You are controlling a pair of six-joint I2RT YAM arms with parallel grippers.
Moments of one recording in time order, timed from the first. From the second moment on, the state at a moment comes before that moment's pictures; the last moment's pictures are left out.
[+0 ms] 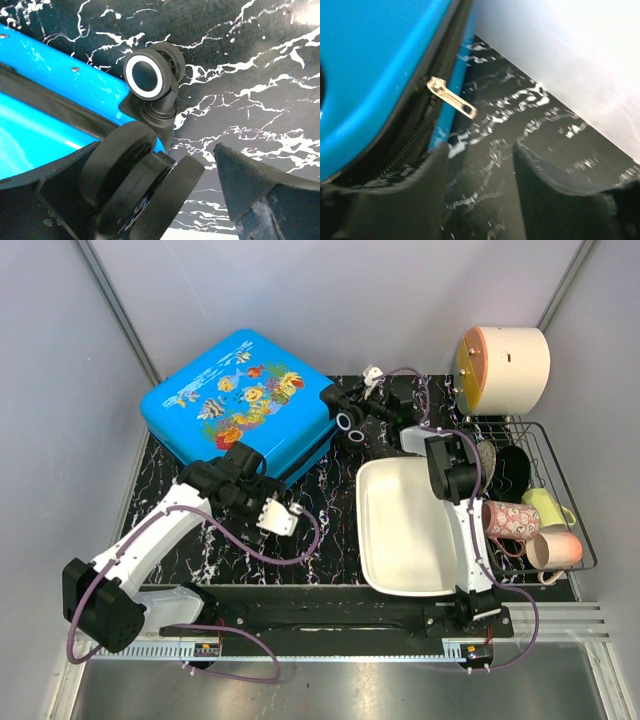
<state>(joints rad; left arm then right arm) -0.52 1.21 1.04 -1.06 0.20 1.48 0.28 2.52 1.75 0.80 -0.71 -0.06</state>
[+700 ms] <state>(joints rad) -0.17 1.09 1.49 -0.98 0.17 0.19 0.19 2.02 1.77 -0.08 -0.52 -0.29</state>
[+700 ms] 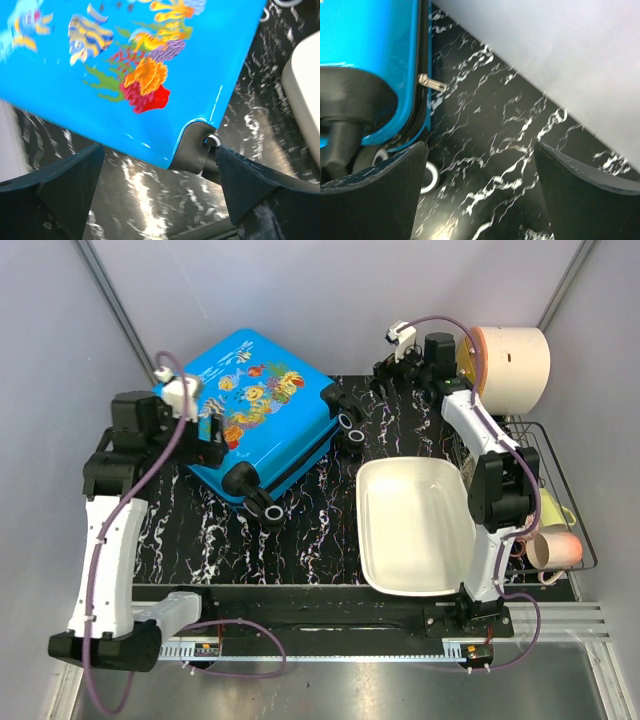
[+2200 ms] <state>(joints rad) 0.49 0.99 0.95 -0.56 0.81 -0.47 0.26 2.53 2.17 -0.54 -0.65 0.32</state>
